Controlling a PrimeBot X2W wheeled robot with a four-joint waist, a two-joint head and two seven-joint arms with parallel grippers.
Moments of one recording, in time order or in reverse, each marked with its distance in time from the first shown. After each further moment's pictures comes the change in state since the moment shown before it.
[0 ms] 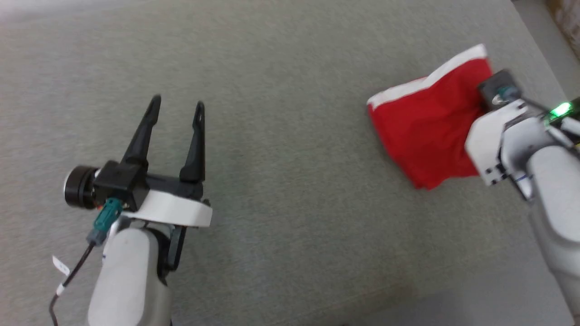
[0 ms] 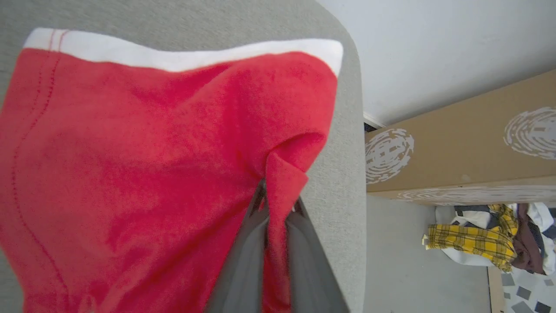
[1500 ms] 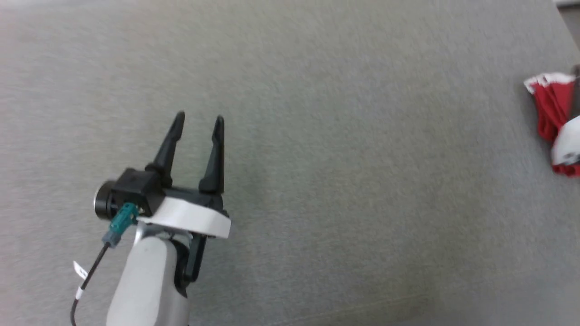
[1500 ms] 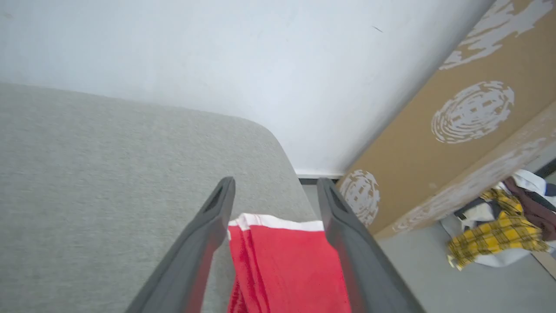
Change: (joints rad) left arm 0.004 -0.028 -0.055 0.064 -0.115 0.009 0.000; right arm -0.017 0.067 -0.595 0.166 -0.169 0.000 -0.524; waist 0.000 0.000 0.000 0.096
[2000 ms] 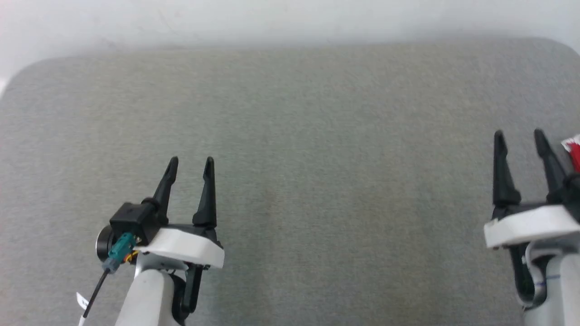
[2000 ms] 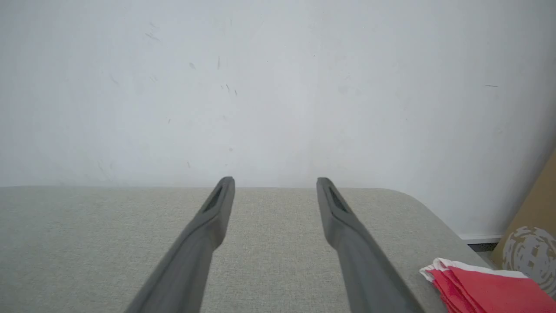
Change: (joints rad) left arm 0.106 -0.014 0.040 0.058 -0.037 0.019 0.000; right arm 0.477 0.173 0.183 -0.556 0.337 0.000 -0.049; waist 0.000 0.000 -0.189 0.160
